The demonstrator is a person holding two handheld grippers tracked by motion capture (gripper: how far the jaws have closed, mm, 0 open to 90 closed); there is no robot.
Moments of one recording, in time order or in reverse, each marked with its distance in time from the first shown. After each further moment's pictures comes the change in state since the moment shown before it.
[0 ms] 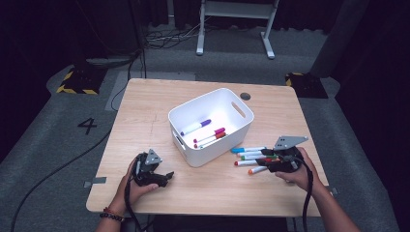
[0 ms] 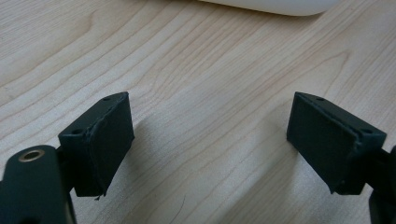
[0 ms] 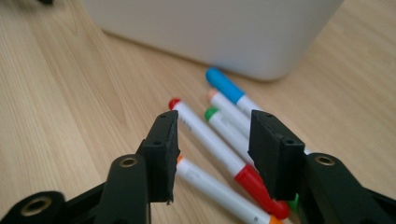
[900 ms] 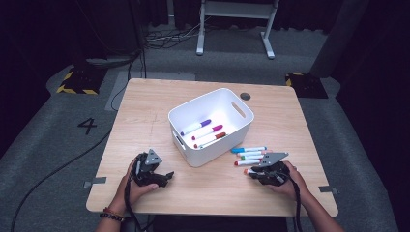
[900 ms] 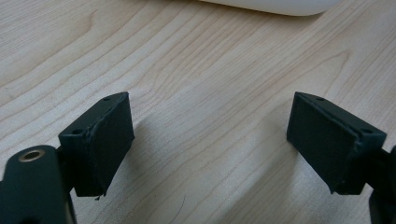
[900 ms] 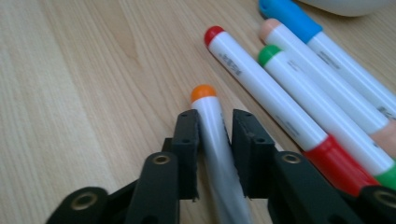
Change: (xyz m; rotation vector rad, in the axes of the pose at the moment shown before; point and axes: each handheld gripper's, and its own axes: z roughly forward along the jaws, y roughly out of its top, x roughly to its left) left arm 0.000 0.000 0.000 0.000 -0.001 0.000; right arm 0.025 -0.030 0.047 0.117 0.033 -0.071
